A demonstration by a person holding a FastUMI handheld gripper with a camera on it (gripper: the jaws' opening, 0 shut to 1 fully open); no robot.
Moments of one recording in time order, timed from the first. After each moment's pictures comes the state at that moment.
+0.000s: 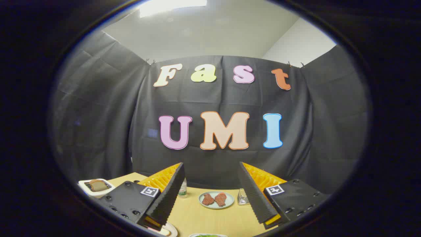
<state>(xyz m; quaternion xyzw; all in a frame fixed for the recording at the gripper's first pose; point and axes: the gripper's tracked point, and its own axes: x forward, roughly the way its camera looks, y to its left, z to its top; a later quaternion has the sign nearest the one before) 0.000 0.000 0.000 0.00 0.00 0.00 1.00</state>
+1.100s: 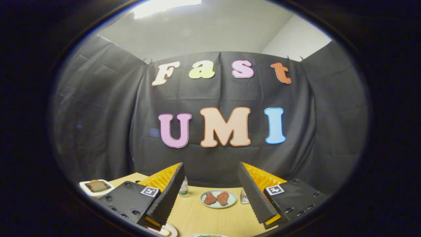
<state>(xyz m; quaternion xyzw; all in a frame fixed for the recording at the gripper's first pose) 0.020 -0.004 -0.013 0.02 0.01 0.01 1.00</state>
